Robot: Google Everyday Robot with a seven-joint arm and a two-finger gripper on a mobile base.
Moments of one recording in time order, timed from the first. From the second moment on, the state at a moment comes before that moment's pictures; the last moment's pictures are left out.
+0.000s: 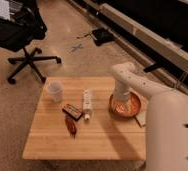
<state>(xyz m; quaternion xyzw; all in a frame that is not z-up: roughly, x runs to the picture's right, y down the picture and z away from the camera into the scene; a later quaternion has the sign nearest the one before) 0.164 0.132 0.861 -0.43 -0.23 -0.43 0.75</state>
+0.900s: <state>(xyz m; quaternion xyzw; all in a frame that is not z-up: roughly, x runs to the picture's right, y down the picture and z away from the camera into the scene) 0.135 0.152 0.844 -0.44 -0.30 -0.49 0.69</state>
